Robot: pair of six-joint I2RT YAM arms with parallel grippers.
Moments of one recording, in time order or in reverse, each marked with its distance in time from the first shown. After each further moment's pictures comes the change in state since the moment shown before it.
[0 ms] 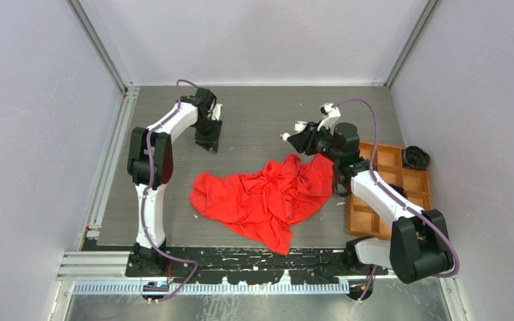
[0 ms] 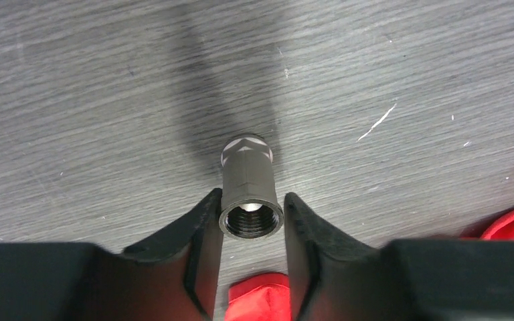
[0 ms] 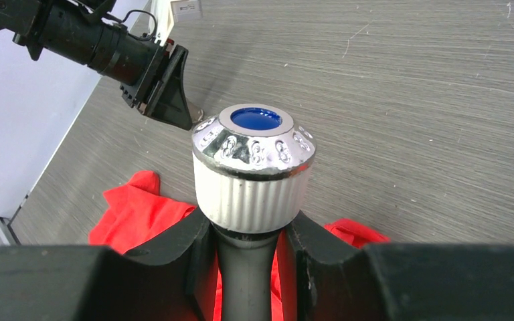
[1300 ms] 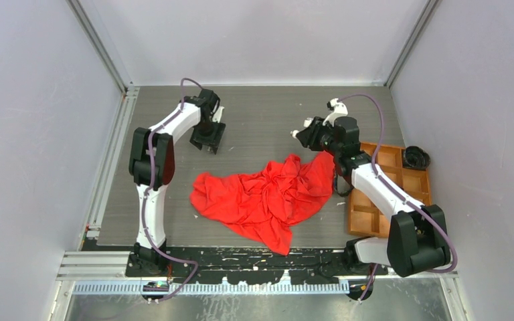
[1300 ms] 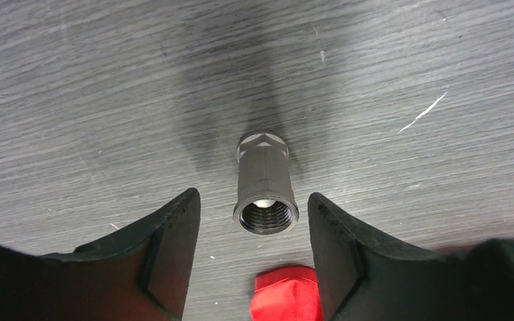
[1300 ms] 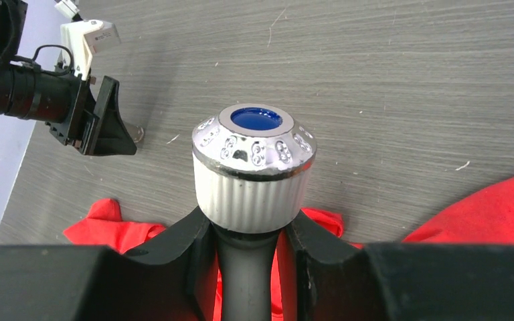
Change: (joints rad) left arm -0.032 -0.002 0.005 -0.037 -0.140 0.042; right arm -0.029 0.049 0.085 -0.169 0.162 0.044
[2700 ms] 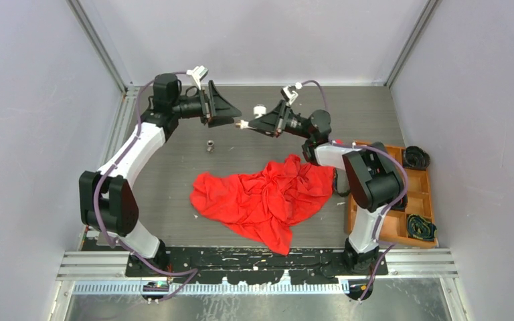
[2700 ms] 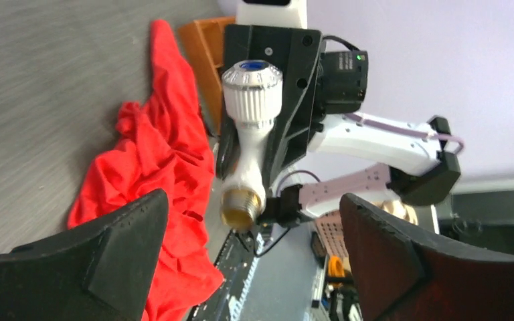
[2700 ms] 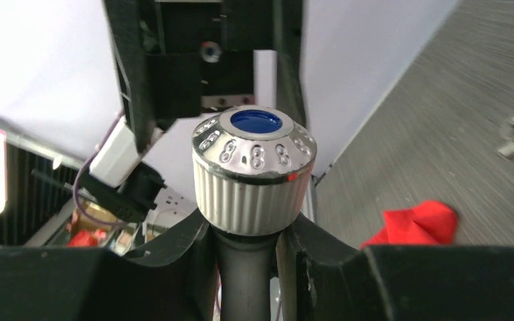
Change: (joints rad) left arm 0.084 -0.600 -0.492 0.953 1.072 -0.813; right arm 0.154 0.589 0.250 1.135 -0.699 1.019
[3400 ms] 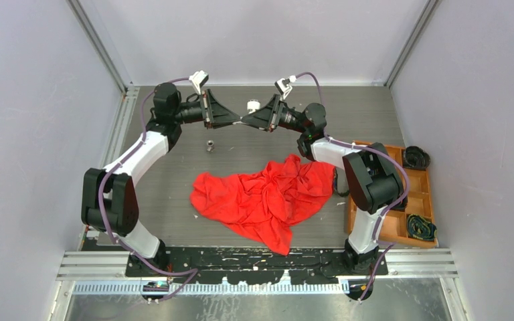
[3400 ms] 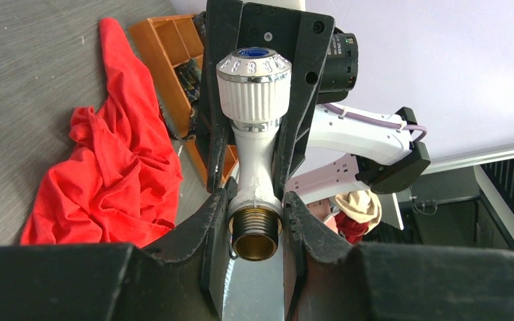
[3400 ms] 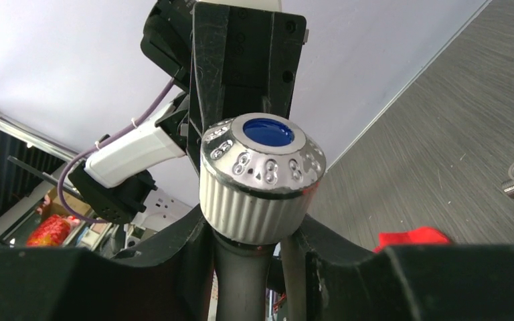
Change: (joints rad) left arm -0.006 0.003 -0.130 0.329 0.050 -0.202; right arm 0.034 -0.027 0.060 -0.118 0.029 -0.117
